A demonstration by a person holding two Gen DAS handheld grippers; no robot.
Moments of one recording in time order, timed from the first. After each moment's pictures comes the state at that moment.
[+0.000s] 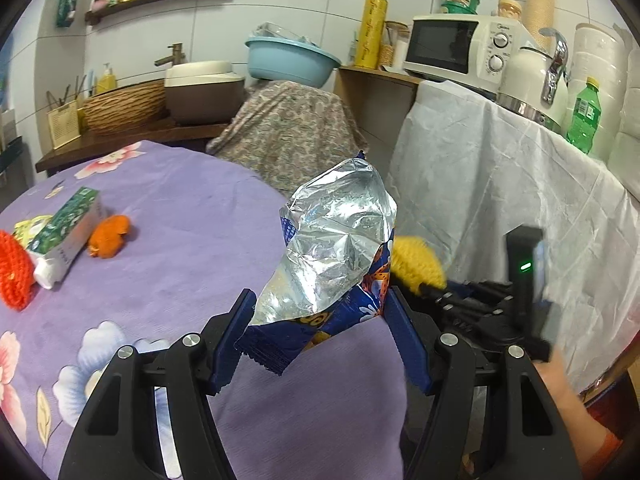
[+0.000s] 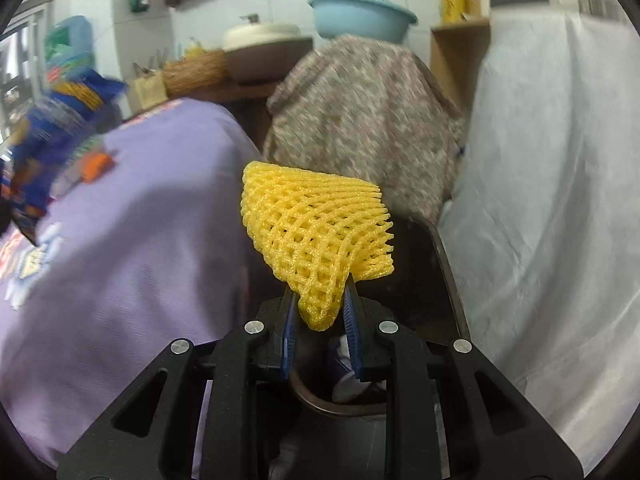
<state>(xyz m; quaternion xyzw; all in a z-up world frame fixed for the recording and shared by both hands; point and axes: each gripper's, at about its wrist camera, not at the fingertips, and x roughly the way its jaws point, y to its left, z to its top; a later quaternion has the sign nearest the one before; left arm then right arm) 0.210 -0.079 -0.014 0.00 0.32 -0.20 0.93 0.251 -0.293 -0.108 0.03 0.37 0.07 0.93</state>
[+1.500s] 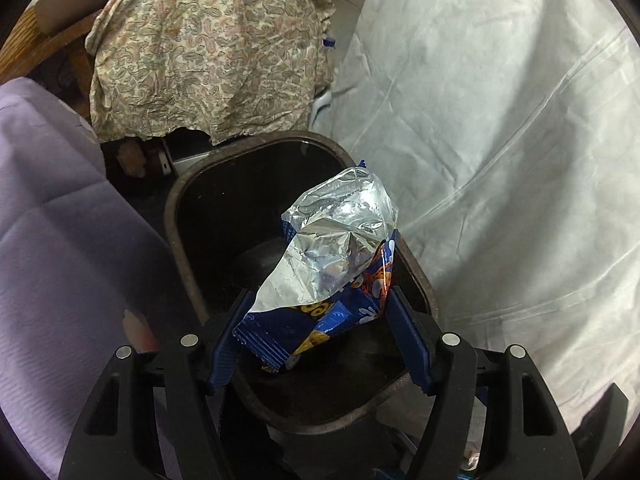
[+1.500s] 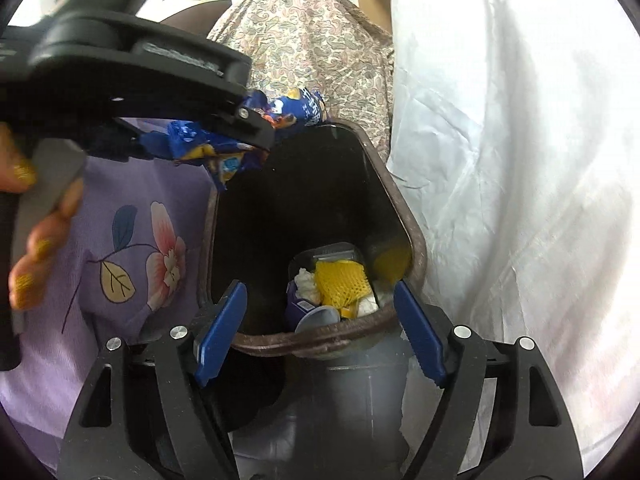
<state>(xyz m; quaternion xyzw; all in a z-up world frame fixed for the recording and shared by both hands) 0.360 -0.271 -0.134 0.04 0.53 -0.23 0.81 0.216 -0.352 -0.178 0.10 0.41 0.00 0.91</state>
